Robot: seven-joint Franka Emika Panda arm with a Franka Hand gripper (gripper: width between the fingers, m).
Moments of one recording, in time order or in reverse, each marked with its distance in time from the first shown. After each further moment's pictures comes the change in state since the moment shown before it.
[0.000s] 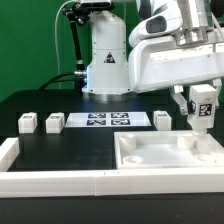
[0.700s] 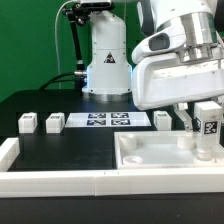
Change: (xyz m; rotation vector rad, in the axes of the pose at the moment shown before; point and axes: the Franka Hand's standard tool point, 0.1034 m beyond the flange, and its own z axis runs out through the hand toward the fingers) arm -0.001 -0.004 0.025 0.002 0.018 0.003
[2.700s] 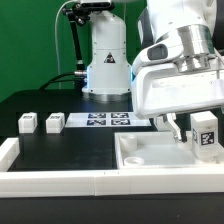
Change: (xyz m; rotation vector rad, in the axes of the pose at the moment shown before) arm -0.003 0.005 0.012 -0.027 0.112 0.002
